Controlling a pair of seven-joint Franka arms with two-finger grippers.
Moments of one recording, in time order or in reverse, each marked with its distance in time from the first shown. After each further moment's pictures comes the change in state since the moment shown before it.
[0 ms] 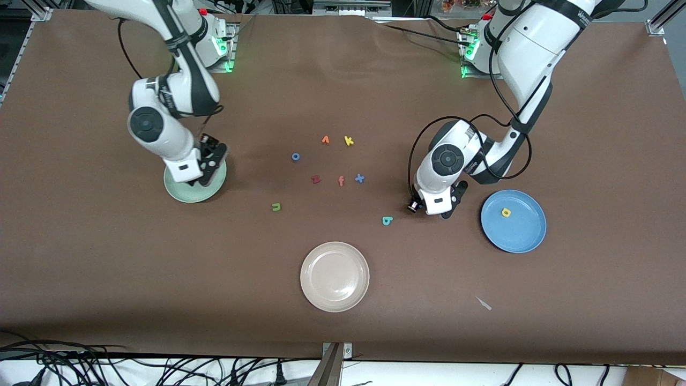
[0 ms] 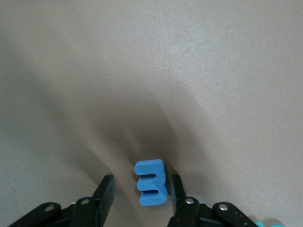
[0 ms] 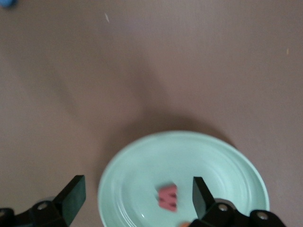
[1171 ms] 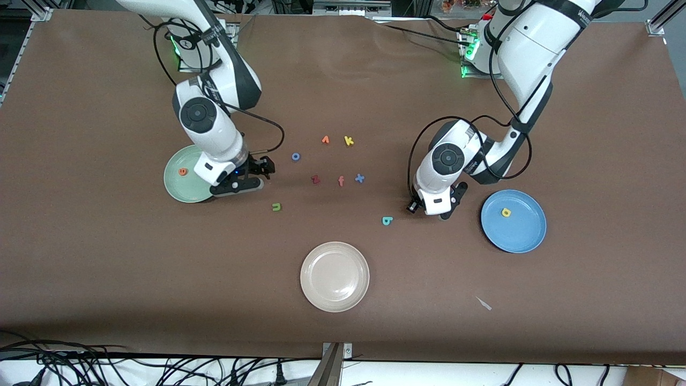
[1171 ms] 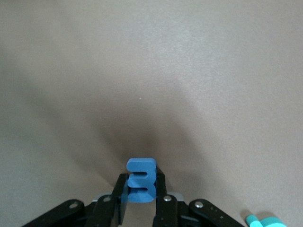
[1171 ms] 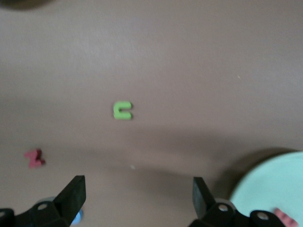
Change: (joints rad) left arm 0.000 -0.003 0.000 0.004 0.005 -0.001 0.070; right arm 0.034 0.135 0.124 0.252 -0.002 0.048 1.064
